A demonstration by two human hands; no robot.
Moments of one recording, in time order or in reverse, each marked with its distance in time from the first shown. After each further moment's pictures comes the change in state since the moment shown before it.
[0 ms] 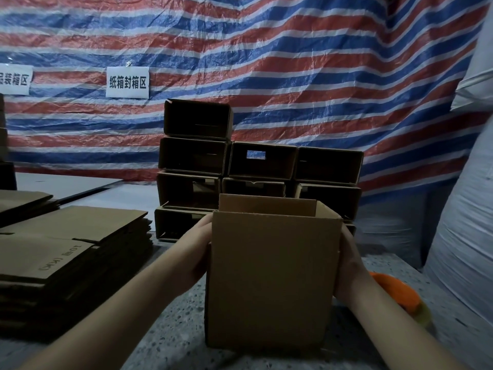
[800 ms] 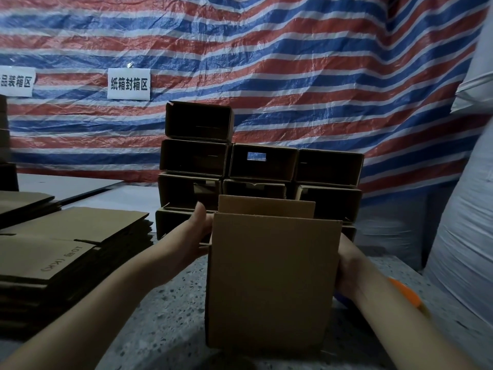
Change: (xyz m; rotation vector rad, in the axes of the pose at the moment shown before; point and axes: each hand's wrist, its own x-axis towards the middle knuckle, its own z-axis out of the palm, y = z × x) left_hand -0.004 0.012 -0.028 0.308 -0.212 0.183; right_hand 0.005 -0.013 -0.002 -0.222 -0.152 0.151
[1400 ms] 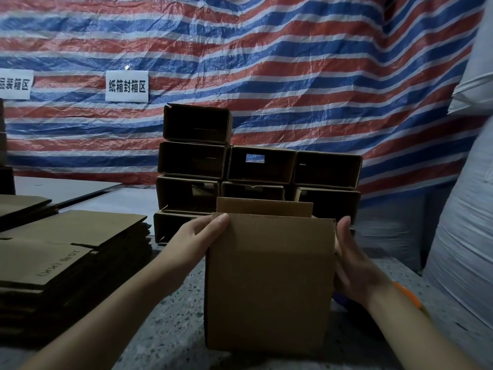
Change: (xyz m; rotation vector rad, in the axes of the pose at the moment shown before) left_hand 0.011 -0.014 0.011 0.008 0.274 0.002; right_hand -0.007 0.006 -0.022 -0.075 -0.267 -0.237
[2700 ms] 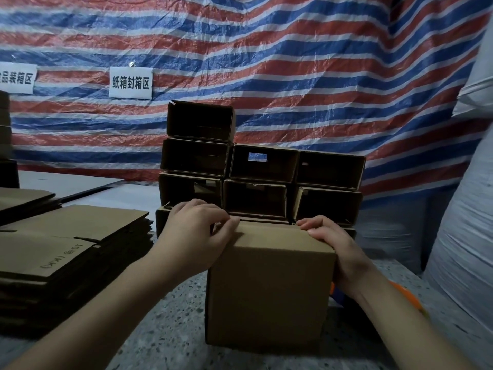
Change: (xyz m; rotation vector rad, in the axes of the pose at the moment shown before) left_hand -0.016 0.042 0.010 1.051 0.160 0.285; right_hand 0.013 -0.002 0.009 -0.115 0.293 0.024
